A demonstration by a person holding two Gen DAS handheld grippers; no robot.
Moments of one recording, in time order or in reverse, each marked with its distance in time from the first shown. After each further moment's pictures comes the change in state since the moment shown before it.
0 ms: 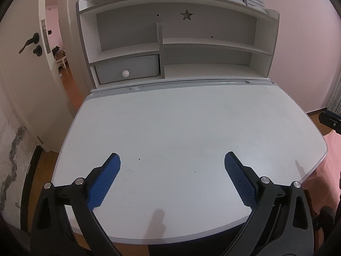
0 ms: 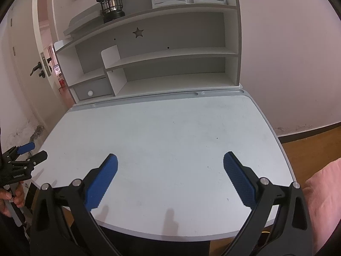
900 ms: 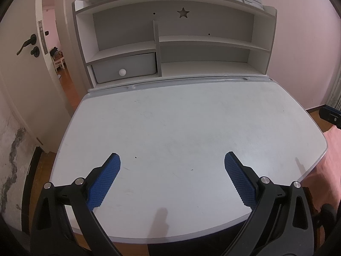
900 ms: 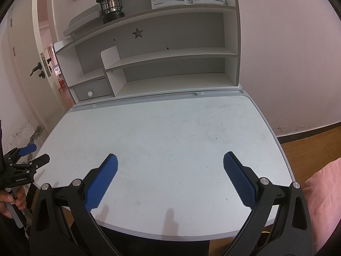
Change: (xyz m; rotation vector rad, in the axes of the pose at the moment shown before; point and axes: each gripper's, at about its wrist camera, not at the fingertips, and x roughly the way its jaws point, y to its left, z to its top) left arm 0.001 -0.007 -0.004 0.010 0.007 0.000; right arm 0.000 -0.002 0.000 0.001 -0.002 -0.002
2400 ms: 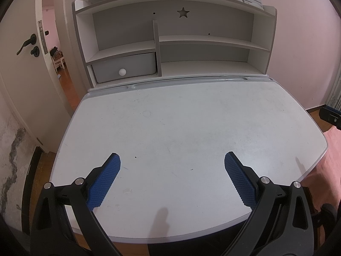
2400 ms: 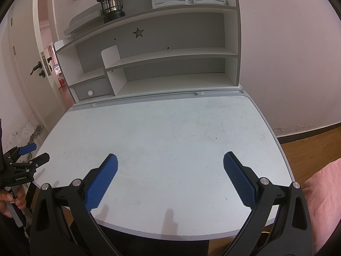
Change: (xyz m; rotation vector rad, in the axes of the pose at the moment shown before) left arm 0.003 0.001 0.000 0.004 0.000 -0.006; right arm -0.001 -0.001 0.000 -0.005 0.002 0.005
